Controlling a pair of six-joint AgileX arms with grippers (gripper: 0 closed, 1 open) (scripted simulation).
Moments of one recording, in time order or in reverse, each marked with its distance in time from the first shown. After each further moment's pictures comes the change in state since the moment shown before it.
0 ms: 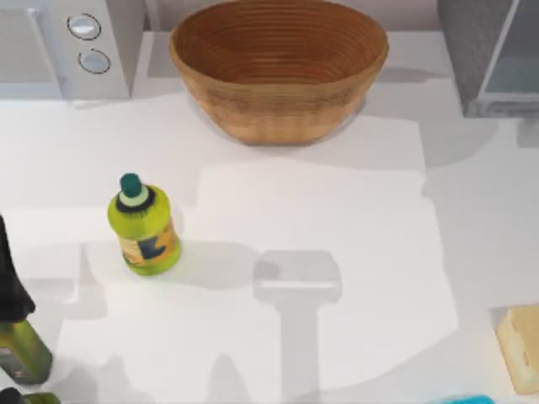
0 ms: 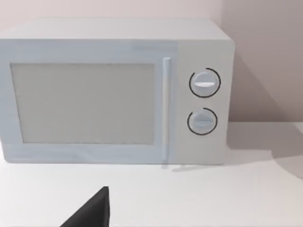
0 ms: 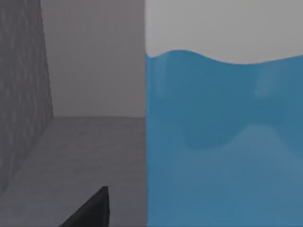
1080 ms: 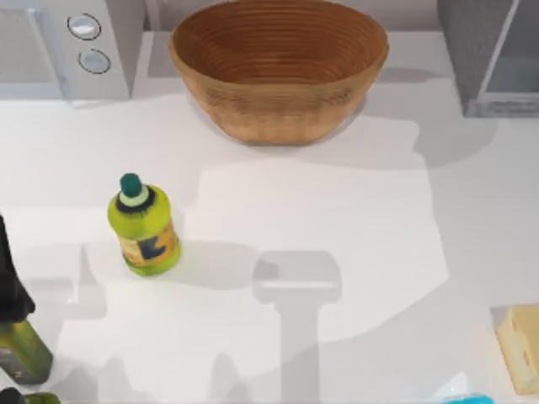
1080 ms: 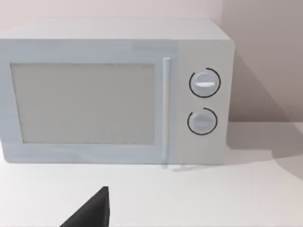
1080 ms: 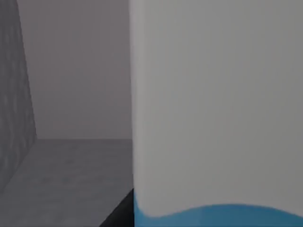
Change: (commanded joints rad) left arm 0.000 0.000 0.000 0.000 0.000 0.000; right arm 0.036 0.144 0.278 -0.138 0.036 -0.002
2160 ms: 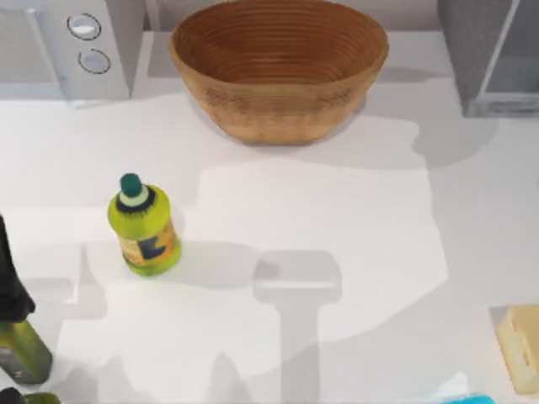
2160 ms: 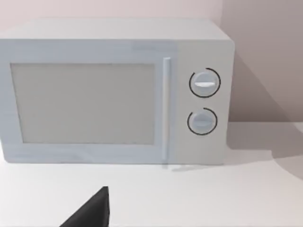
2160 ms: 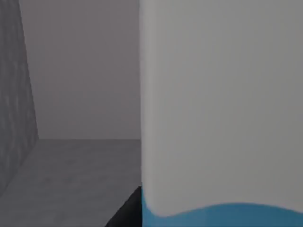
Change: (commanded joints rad) left arm 0.000 0.000 0.000 0.000 0.000 0.000; right arm -0.003 -0.005 0.000 -0.003 -0.001 0.001
